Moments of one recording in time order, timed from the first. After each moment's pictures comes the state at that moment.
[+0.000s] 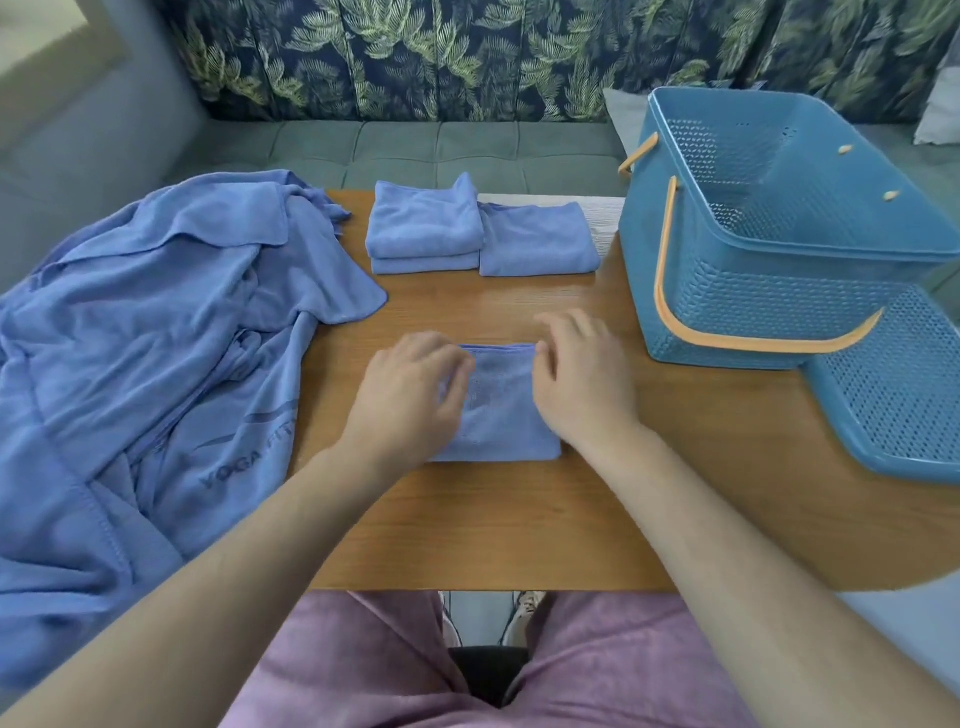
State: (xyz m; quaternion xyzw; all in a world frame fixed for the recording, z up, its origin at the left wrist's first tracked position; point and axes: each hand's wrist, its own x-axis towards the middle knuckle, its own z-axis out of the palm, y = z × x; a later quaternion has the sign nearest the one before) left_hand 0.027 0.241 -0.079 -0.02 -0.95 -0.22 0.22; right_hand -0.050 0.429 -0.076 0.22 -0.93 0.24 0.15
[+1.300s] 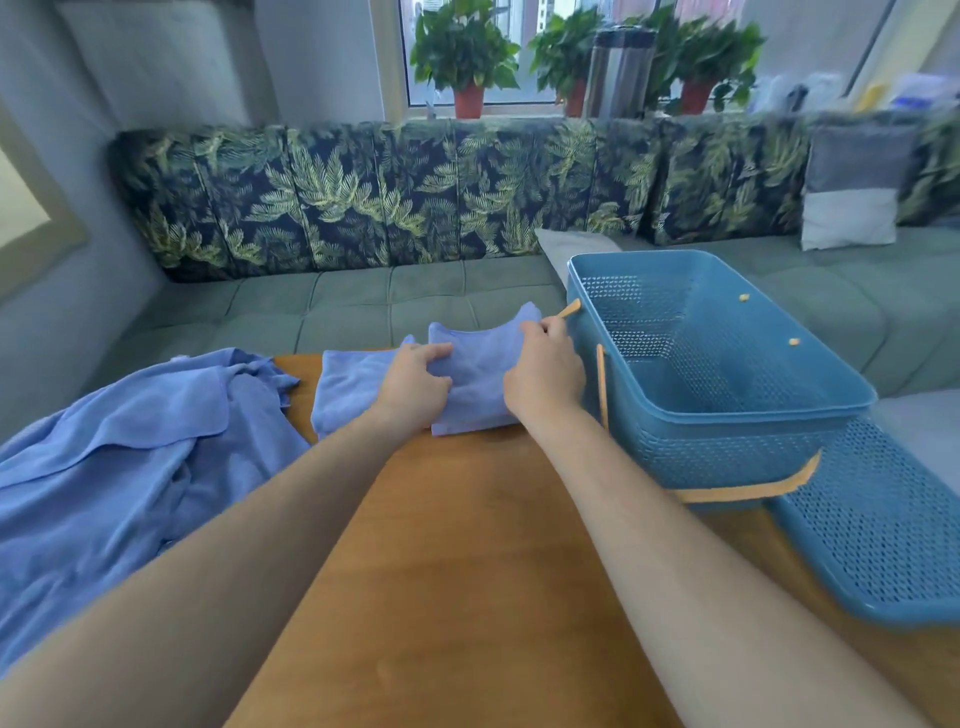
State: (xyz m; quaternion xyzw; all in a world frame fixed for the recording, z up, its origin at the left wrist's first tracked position) left_hand -0.174 0.243 0.000 0.09 -0.91 -0.41 0.08; right_hand -0.215 0.395 0.000 0.04 -0.97 0.23 0.12
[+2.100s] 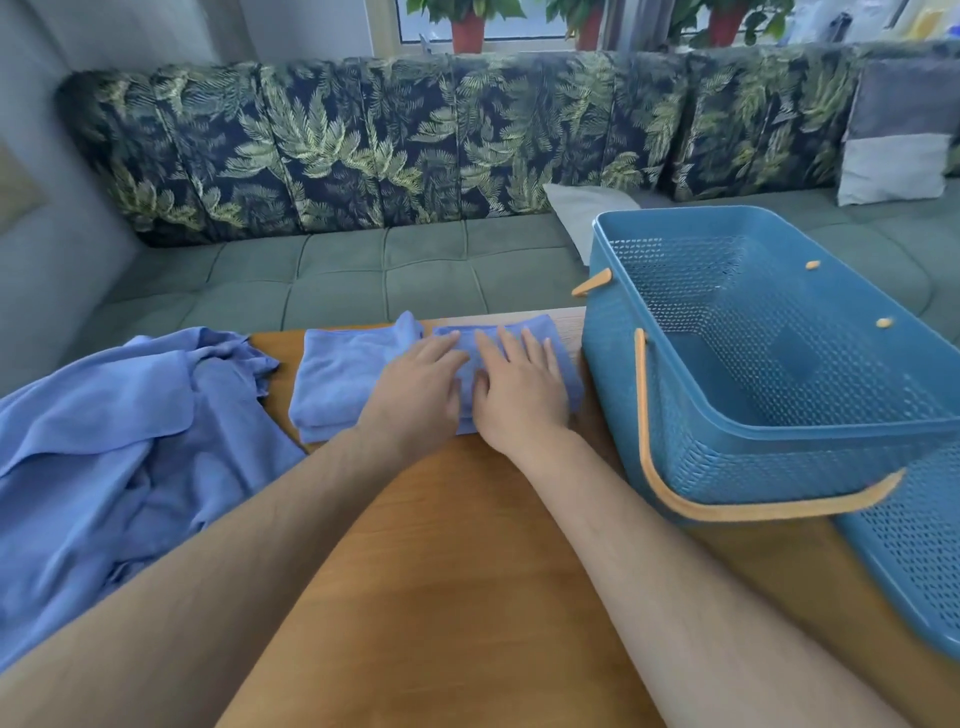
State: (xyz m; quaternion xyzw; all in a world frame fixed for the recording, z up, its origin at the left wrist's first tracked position) left_hand -0.202 0.224 -0.060 -0.11 -0.97 -0.15 0.15; right_hand -0.236 0.366 -0.072 0.16 -0.97 0.15 0.06
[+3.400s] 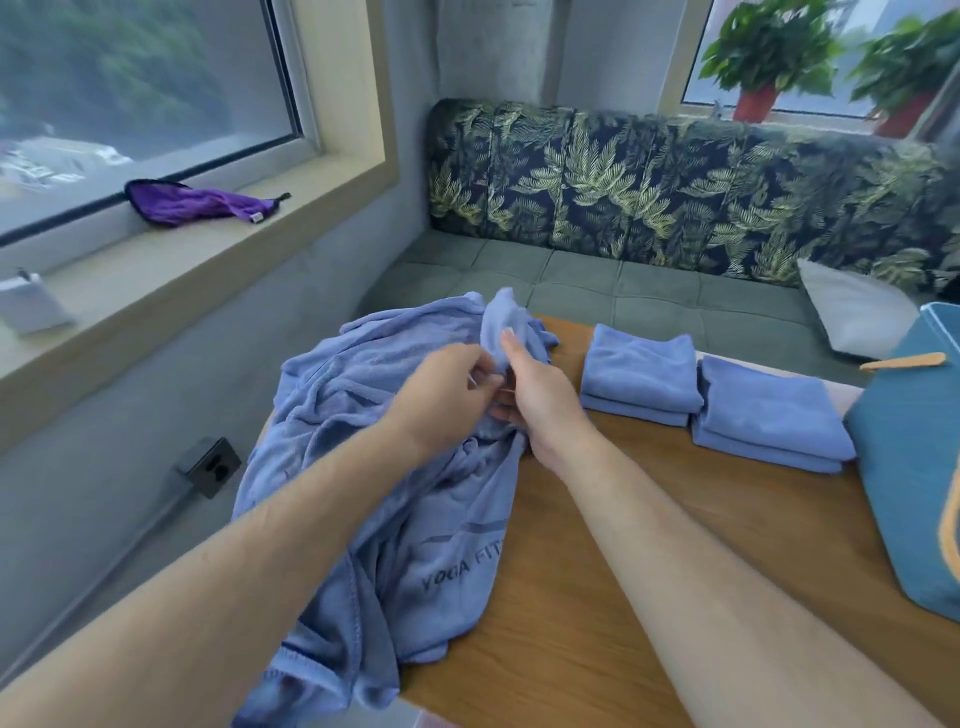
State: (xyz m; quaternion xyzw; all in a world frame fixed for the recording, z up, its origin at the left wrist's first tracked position) left_hand 0.039 0.044 0.021 0.16 -0.92 -0.31 0.19; right_hand -0.052 0.135 0.001 0.12 -0.70 0.65 -0.29
